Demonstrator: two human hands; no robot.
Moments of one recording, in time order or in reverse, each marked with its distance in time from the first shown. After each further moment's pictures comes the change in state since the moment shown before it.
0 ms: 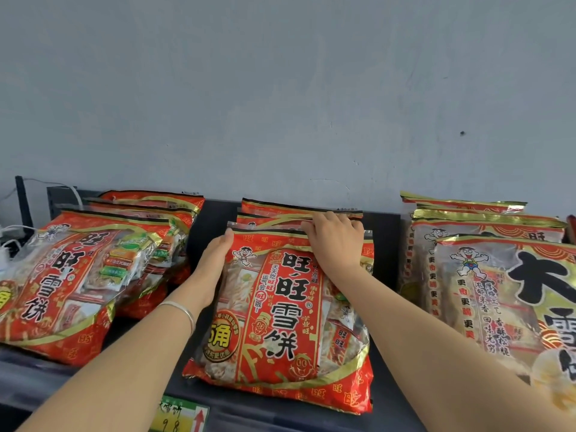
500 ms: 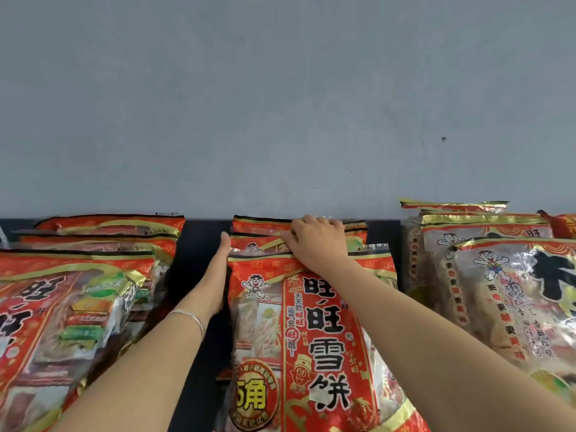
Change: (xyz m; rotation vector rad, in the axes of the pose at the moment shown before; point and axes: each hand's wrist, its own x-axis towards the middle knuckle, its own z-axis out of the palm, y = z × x) left_hand 0.079 -0.001 -0.006 -0.200 -0.289 -0.152; right_hand 0.045 -0.041 0.023 -0.129 -0.135 0.005
